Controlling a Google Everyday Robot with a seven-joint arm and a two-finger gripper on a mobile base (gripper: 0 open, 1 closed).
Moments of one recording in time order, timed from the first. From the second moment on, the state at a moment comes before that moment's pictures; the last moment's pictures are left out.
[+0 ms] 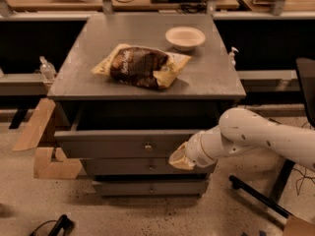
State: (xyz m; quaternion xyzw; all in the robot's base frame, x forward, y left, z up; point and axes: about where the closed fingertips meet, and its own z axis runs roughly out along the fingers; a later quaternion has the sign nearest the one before) arm 0.503 -0.072 0.623 -0.57 0.76 0.20 0.26
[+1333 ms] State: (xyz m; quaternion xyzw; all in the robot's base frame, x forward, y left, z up) arm 0.580 -0.077 0.632 -0.58 0.76 0.17 0.23
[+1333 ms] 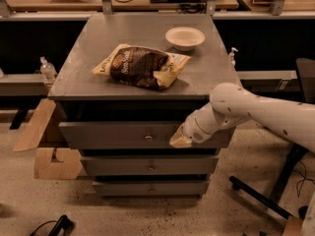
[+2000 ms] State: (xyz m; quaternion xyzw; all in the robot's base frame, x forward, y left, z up) arm 0.604 -0.085 0.625 -0.56 0.79 0.11 0.23
